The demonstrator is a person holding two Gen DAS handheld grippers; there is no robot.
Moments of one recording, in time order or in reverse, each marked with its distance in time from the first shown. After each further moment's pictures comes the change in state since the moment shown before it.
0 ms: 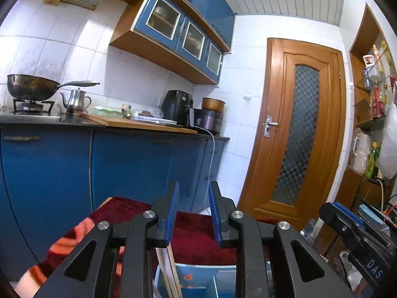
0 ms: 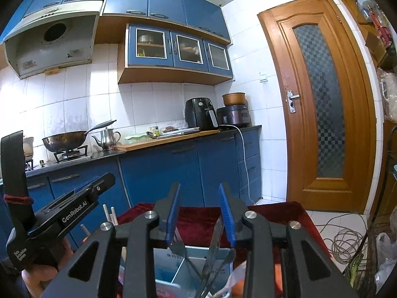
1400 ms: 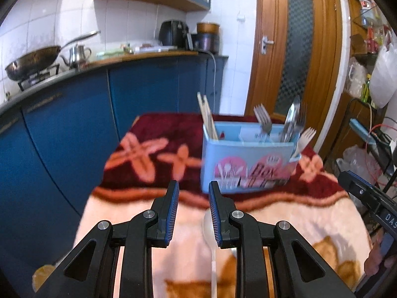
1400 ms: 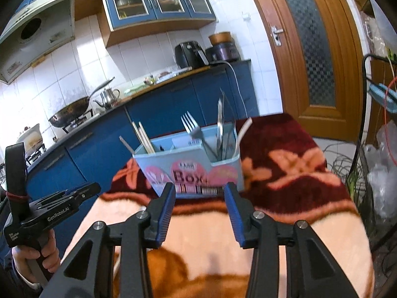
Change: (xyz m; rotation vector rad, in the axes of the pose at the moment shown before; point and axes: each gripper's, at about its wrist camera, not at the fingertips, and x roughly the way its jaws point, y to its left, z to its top) left arm -0.104 0.045 -0.041 0.143 0.501 0.026; right arm -0.094 0.020 -0.064 0.179 0.370 -0.003
